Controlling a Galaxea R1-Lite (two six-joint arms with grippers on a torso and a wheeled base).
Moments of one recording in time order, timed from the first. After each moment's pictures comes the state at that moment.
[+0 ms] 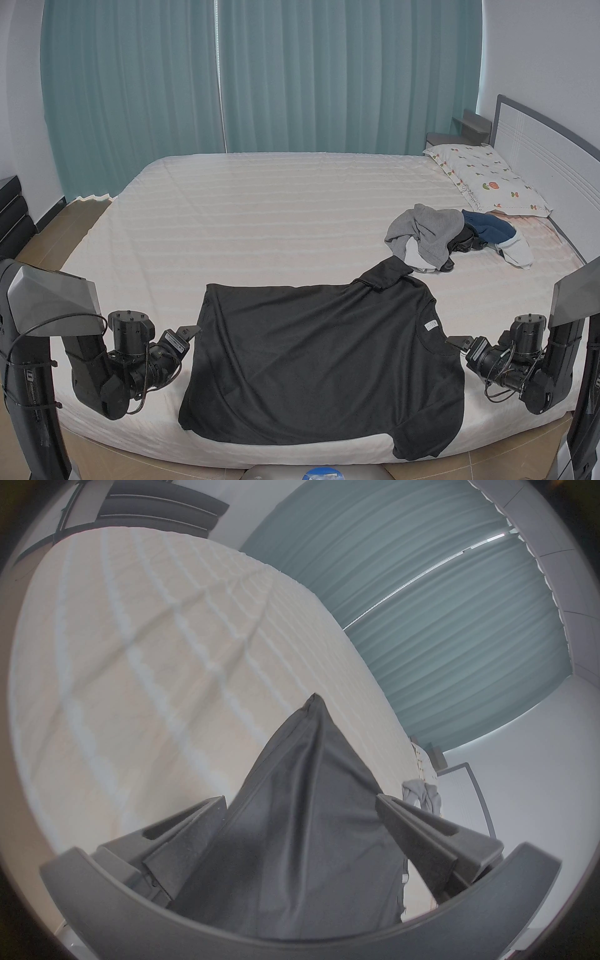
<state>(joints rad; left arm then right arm) -0.17 2.26 -0.41 -1.30 -0.02 -1.02 0.07 2.26 -0.24 -1.50 0.15 0.83</state>
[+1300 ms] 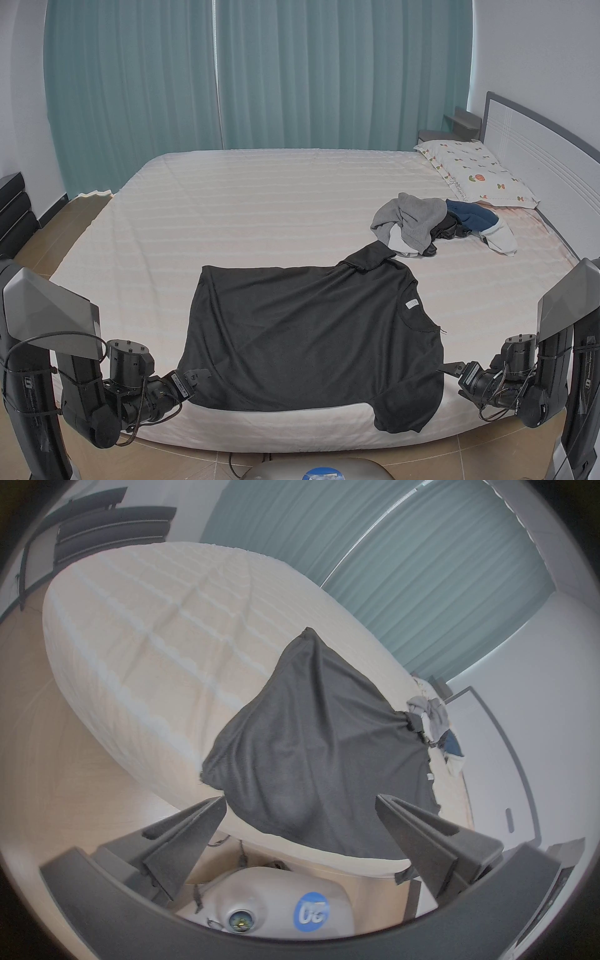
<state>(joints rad) -0.24 2.22 -0.16 -1.37 -0.04 -0.80 0.10 2.37 -0.14 -1.55 0.19 0.86</state>
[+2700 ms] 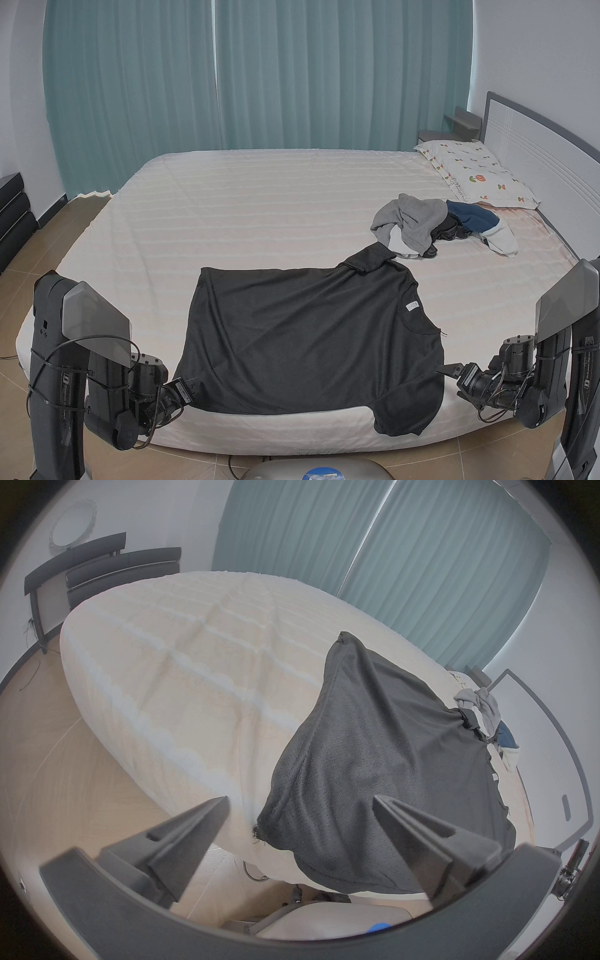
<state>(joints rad) -0.22 2.48 -0.23 -1.51 0.16 -0.66 0.11 2.38 -0.14 -1.55 0.19 0.86</state>
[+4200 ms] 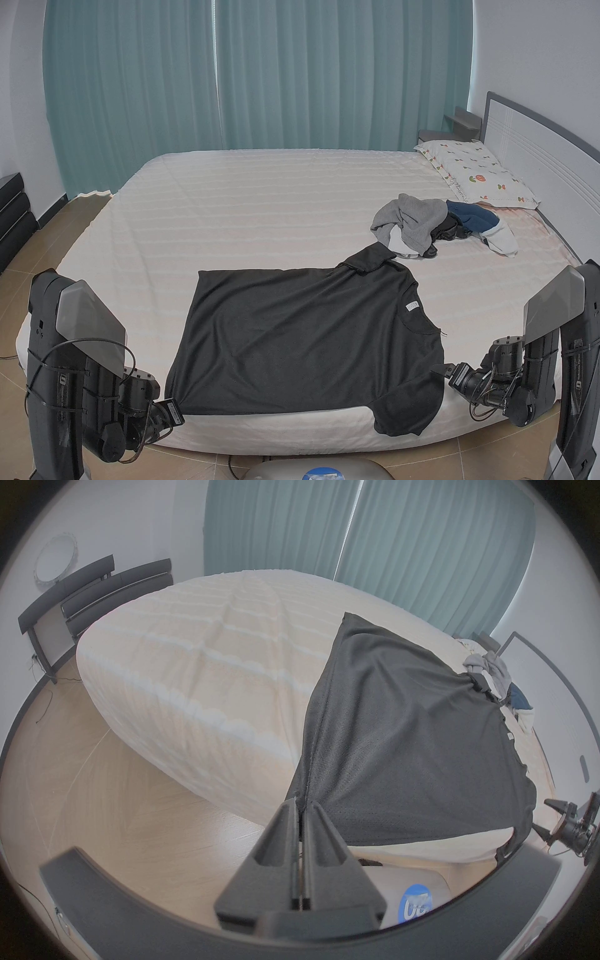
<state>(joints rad) -0.23 2.45 -0.05 -1.54 0.21 -0.56 0.12 2.46 -0.23 -1.55 0.13 0.78</state>
